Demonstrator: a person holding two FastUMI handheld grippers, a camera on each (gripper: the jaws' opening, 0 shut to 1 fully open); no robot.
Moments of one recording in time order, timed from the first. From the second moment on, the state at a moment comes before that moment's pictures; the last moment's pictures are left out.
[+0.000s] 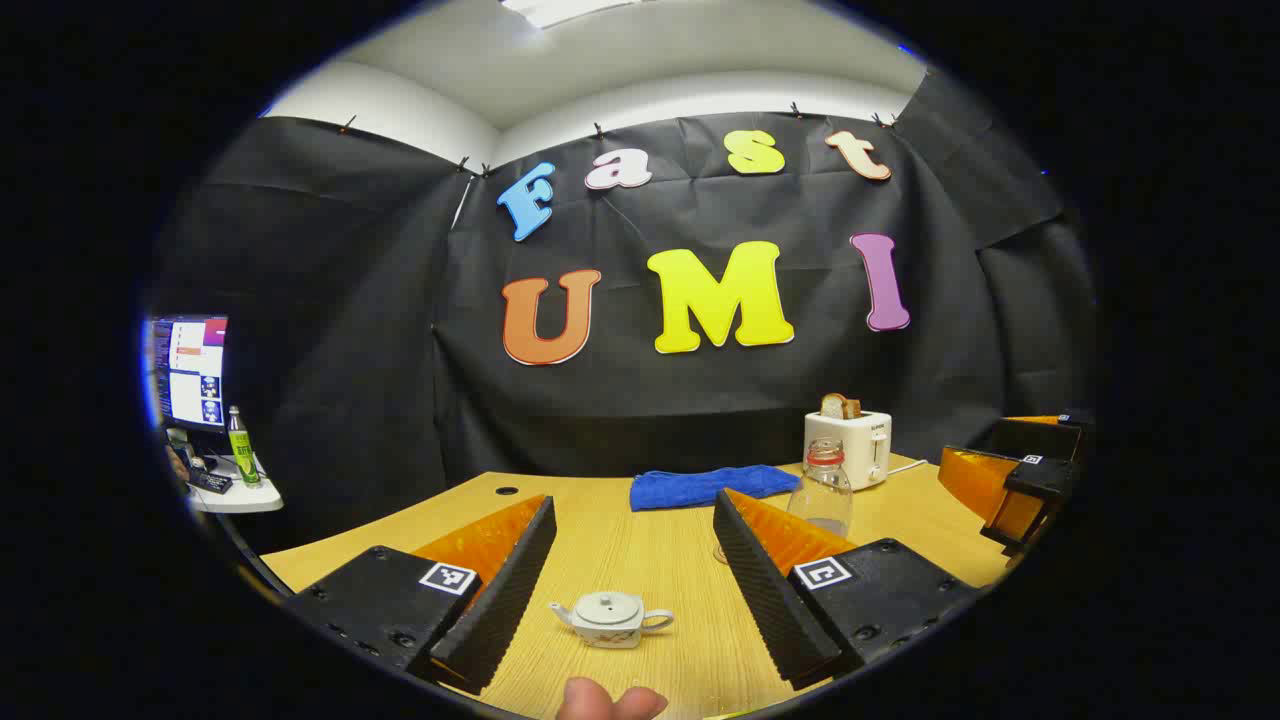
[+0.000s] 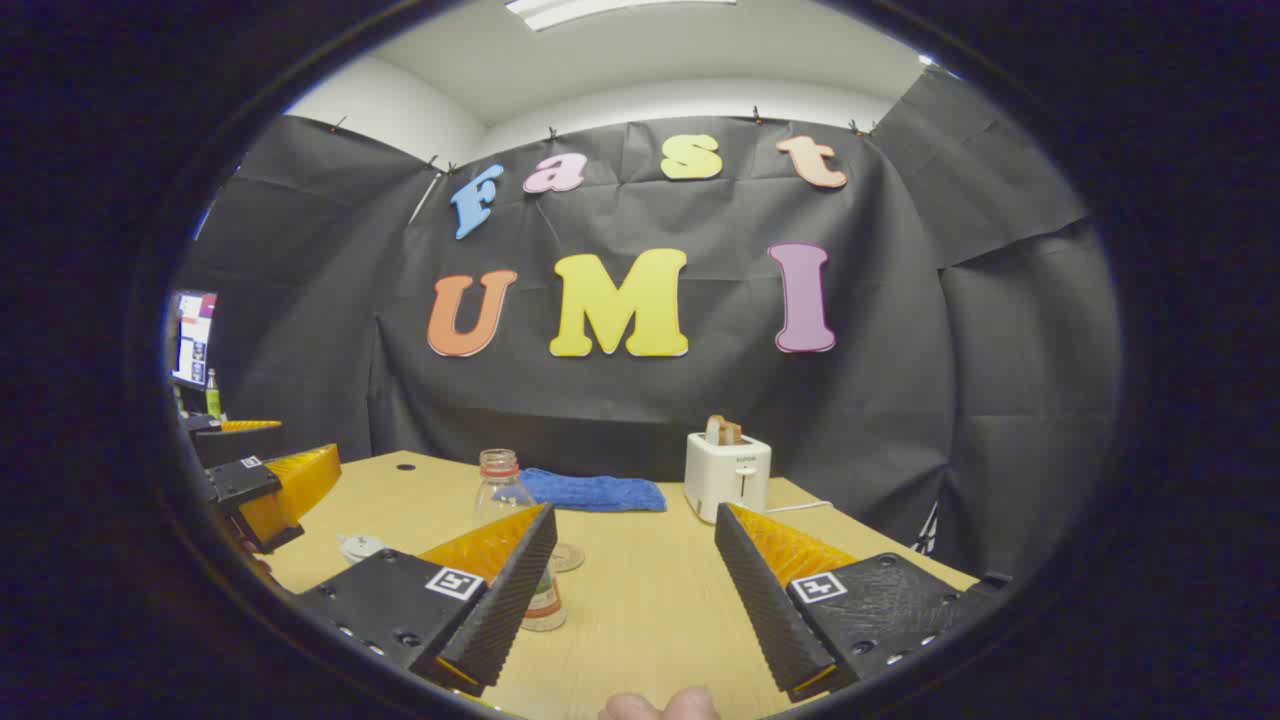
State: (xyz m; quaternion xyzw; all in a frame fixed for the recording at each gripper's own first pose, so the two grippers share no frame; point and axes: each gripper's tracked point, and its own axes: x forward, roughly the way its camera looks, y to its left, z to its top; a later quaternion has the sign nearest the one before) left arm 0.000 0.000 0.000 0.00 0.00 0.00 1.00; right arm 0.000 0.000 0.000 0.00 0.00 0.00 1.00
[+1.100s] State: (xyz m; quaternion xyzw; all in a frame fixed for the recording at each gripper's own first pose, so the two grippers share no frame) left arm -0.005 0.005 -0.004 0.01 0.01 0.00 1.00; right arm 0.006 0.021 -0.010 0.00 0.00 0.04 1.00
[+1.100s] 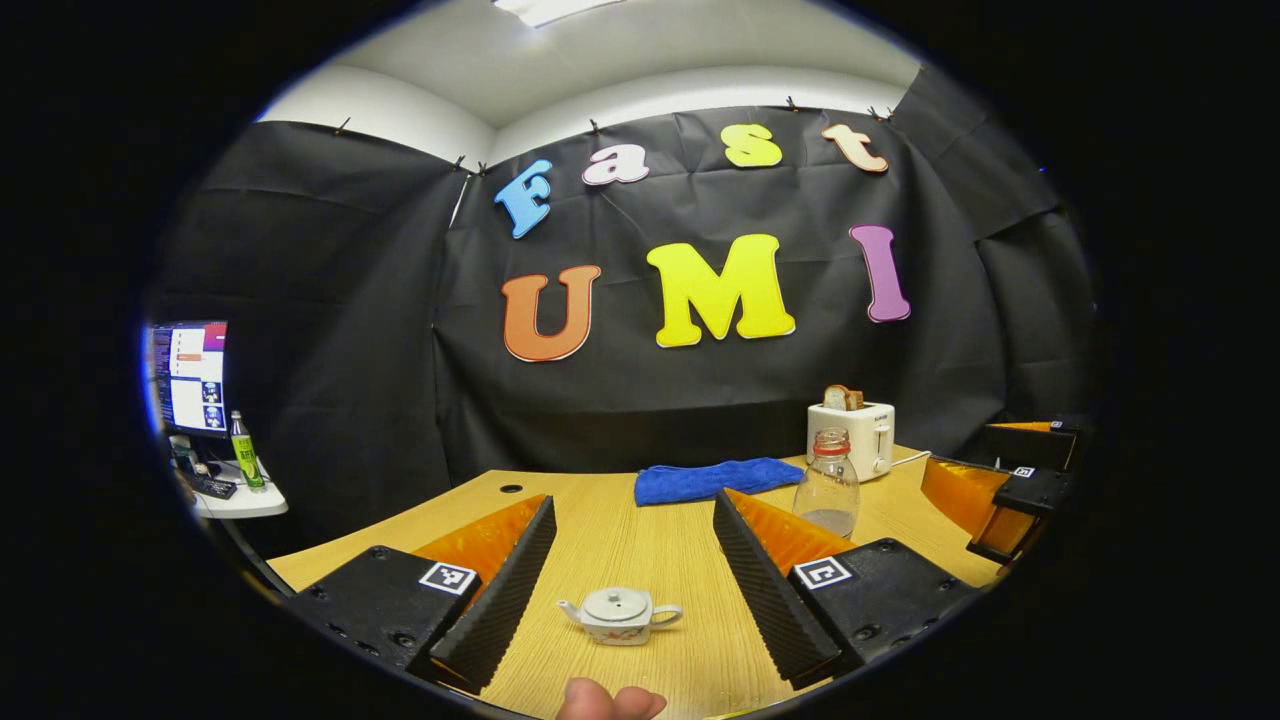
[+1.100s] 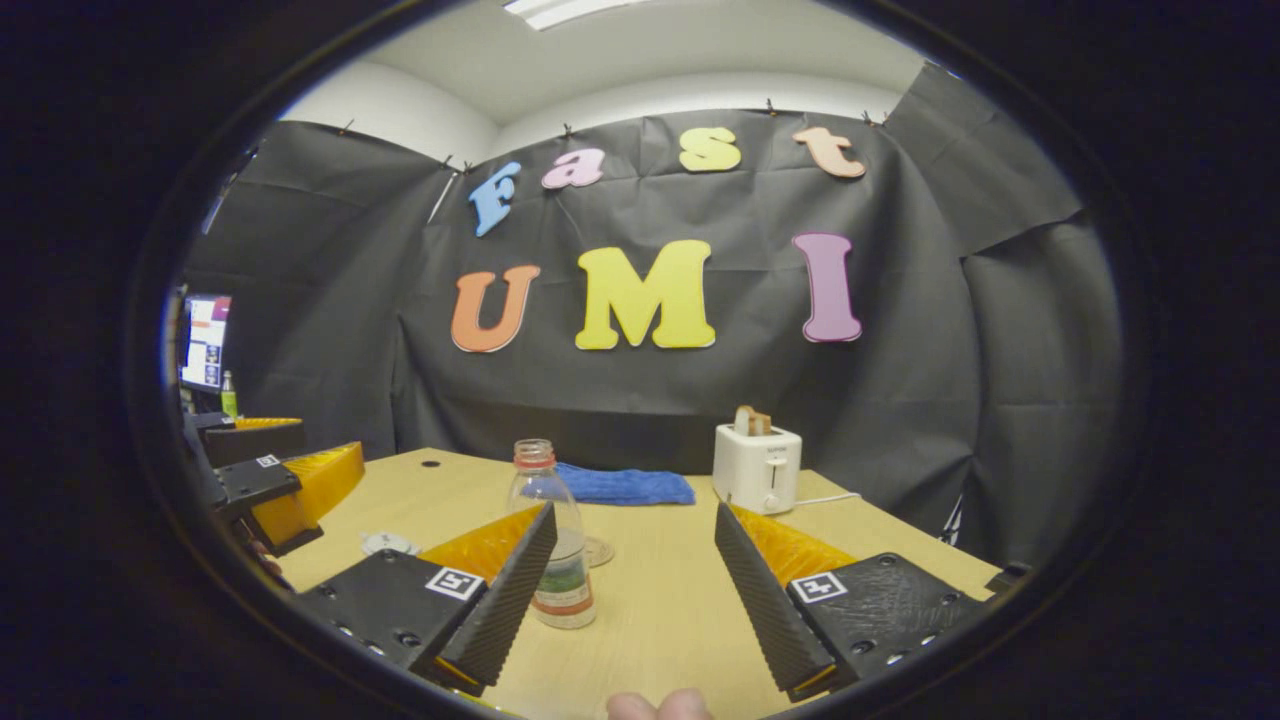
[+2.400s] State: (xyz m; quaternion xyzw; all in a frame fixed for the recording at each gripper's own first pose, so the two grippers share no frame) left arm 0.035 0.010 -0.115 0.00 0.16 -0.02 0.99; right arm 0.023 0.019 -0.060 0.01 0.06 0.06 1.00
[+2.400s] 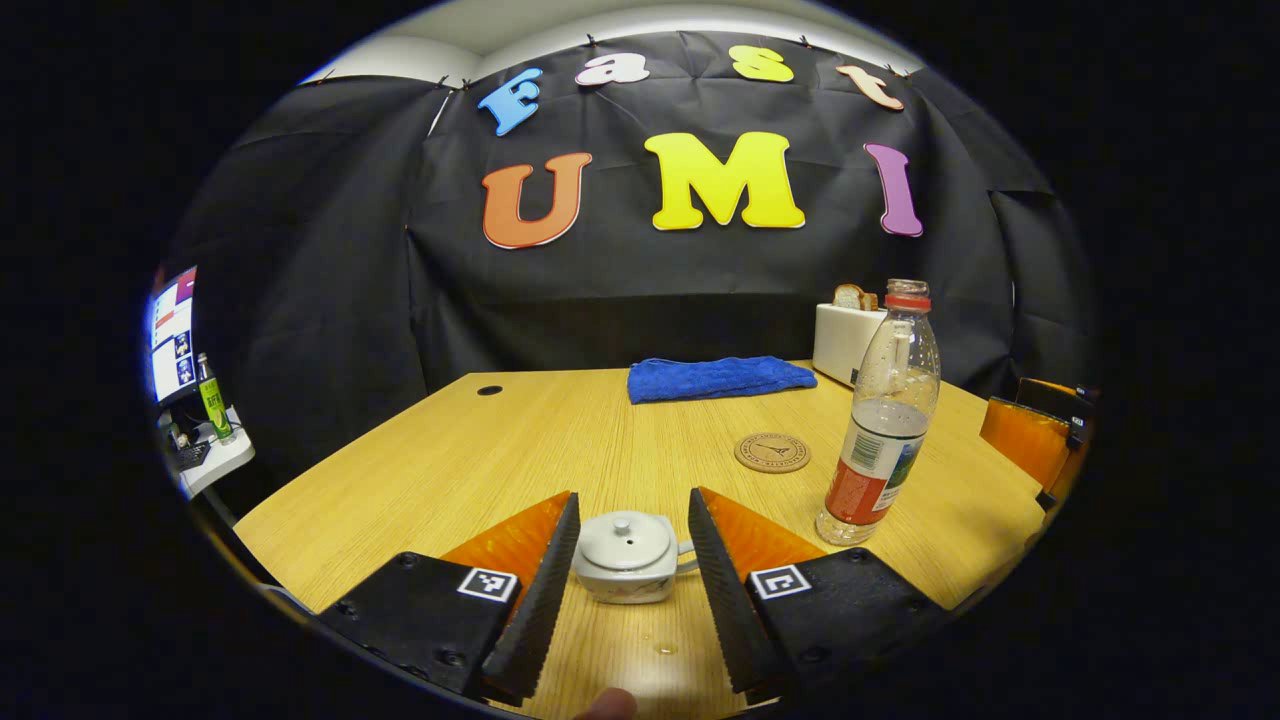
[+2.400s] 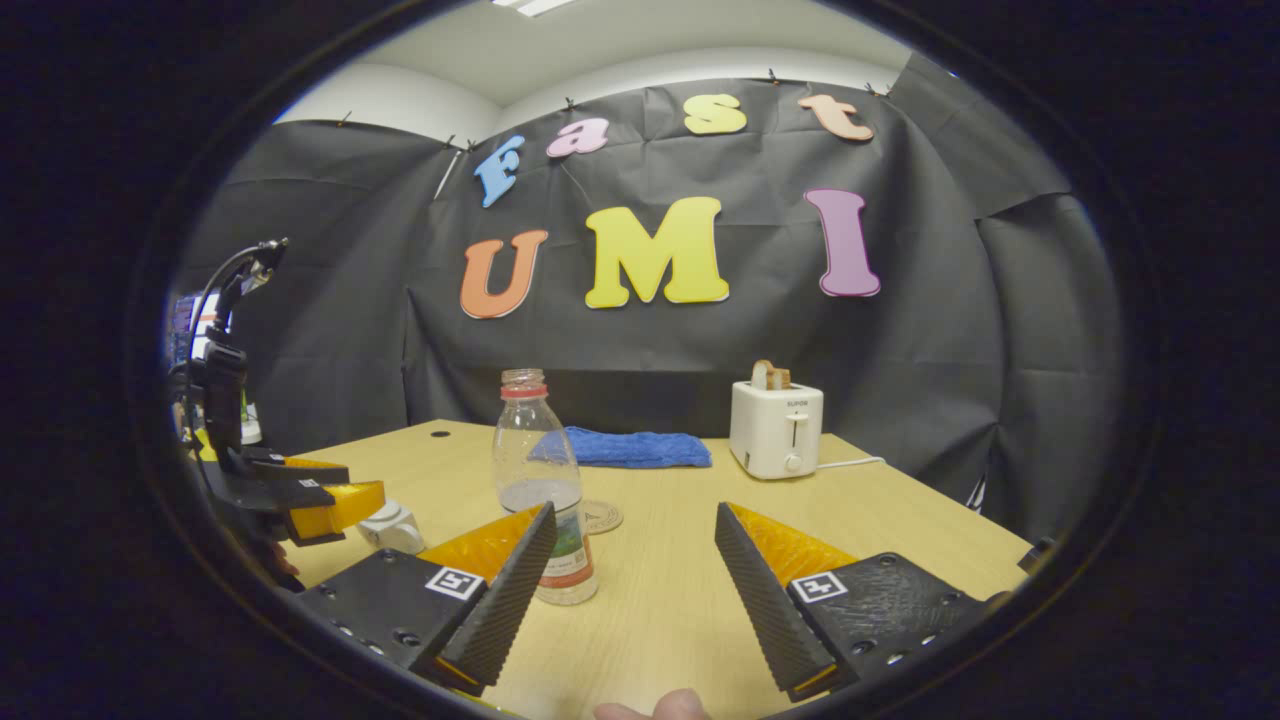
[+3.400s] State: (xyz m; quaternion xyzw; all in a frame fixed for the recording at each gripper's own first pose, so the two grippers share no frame) left arm 0.052 0.016 -0.128 0.01 0.19 -0.03 0.98; right arm 0.023 0.027 -0.077 0.00 0.07 0.09 0.99
